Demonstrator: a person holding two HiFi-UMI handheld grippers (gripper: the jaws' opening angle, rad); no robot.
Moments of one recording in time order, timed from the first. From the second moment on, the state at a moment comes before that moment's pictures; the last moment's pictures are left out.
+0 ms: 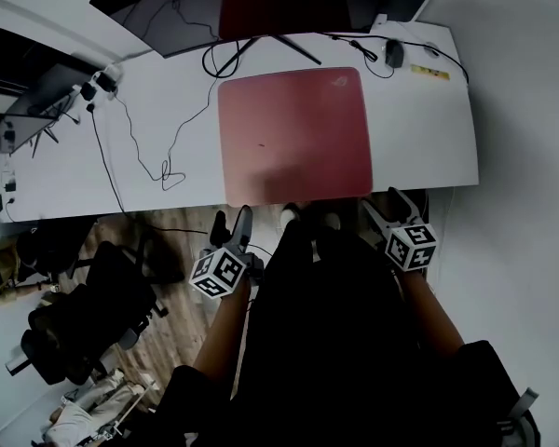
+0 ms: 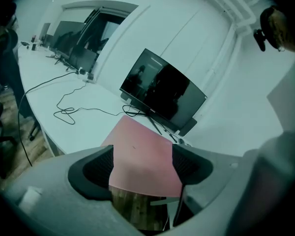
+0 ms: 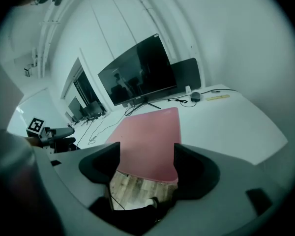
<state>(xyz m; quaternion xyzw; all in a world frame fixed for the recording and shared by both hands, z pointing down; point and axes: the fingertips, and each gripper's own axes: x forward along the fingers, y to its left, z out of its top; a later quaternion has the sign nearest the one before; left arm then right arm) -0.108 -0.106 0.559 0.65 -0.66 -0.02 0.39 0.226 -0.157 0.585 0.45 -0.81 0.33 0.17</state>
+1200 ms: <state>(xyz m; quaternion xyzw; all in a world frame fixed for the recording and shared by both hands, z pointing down) -0.159 -0.106 0.736 0.54 -0.66 0.00 0.53 0.243 -0.156 0.743 0.56 -0.60 0.57 0.10</state>
